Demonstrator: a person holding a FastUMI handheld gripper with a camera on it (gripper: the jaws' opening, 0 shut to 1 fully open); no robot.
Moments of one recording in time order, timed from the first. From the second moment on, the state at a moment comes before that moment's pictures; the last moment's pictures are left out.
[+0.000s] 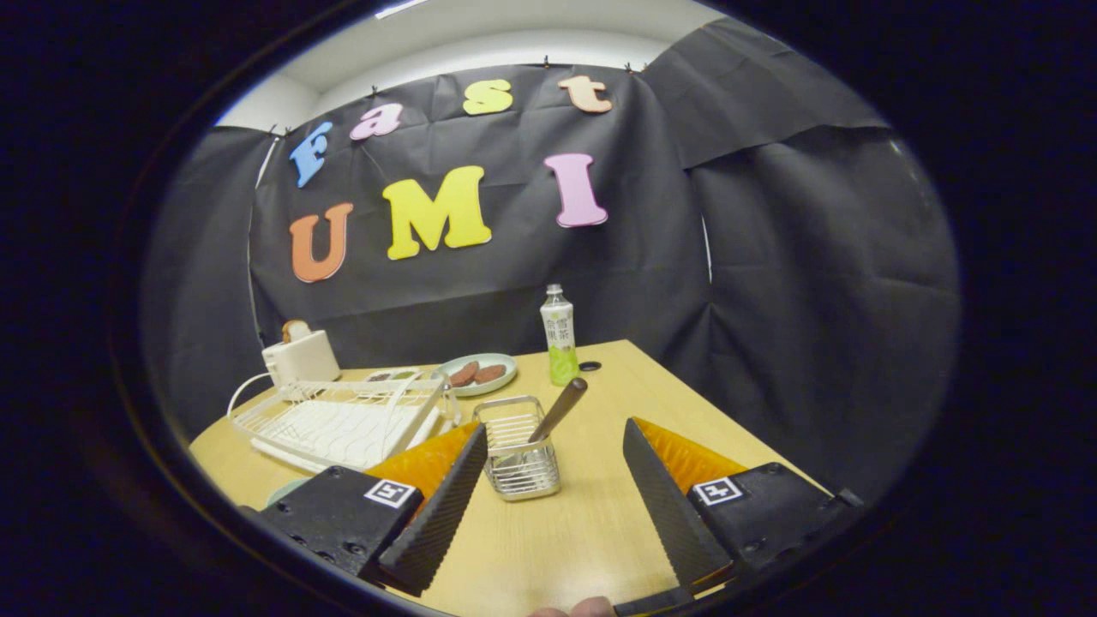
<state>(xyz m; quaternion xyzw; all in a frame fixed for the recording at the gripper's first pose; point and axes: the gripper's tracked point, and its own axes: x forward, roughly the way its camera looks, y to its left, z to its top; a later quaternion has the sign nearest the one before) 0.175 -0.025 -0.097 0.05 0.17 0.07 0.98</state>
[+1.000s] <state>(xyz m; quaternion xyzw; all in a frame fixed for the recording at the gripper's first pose) 0.221 -0.005 -0.050 0.09 0.12 0.07 0.99</state>
